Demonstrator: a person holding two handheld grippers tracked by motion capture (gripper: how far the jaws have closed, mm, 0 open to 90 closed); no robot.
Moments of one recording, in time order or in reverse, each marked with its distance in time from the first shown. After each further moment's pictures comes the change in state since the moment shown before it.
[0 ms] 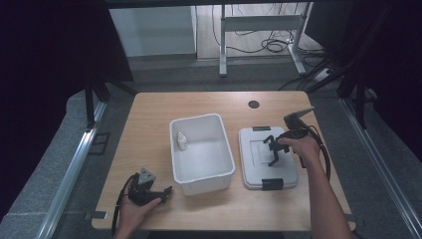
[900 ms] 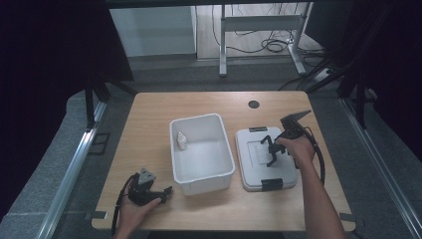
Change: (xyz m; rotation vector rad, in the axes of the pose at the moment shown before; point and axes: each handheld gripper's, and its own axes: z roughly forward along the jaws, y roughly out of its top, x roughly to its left) left arm 0.000 0.000 0.000 0.000 0.000 0.000; right arm 0.006 0.001 0.012 0.051 -0.030 0.134
